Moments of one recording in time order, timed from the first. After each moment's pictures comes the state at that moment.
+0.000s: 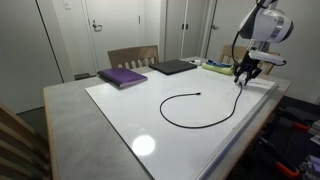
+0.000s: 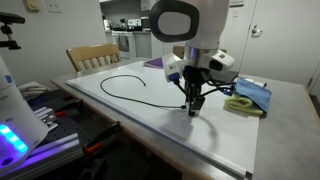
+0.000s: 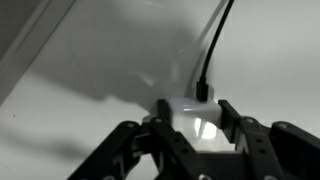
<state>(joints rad) -0.46 0.40 -0.13 -2.39 0.47 2.76 -0.21</state>
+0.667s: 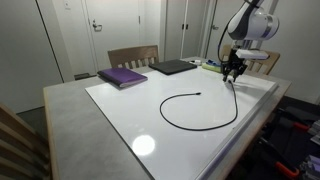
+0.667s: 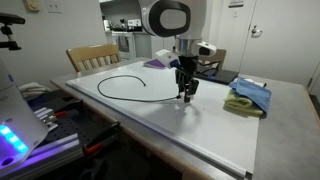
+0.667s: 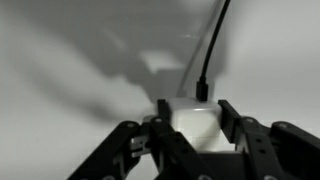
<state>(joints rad) -0.30 0.40 -0.14 -2.36 0.21 2.77 -0.05</state>
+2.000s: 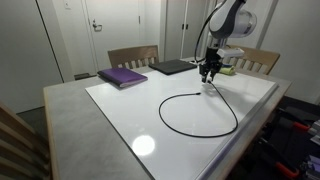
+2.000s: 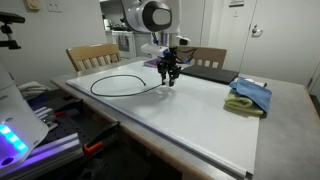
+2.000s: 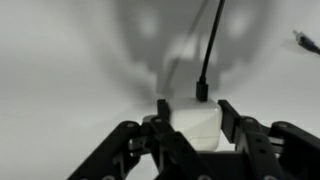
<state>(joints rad) -0.15 0.41 -0.03 -2.31 0.07 2.73 -0.07</state>
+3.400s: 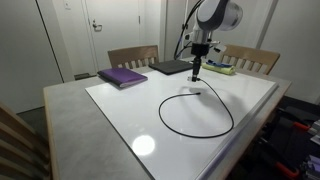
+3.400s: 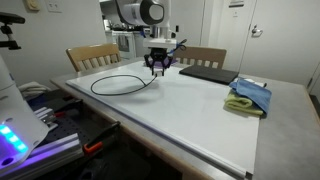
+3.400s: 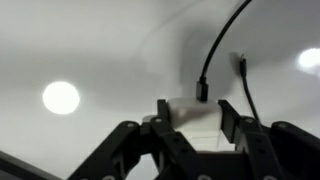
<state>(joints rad) -0.17 0.40 0.12 -2.22 0.01 2.61 -0.71</state>
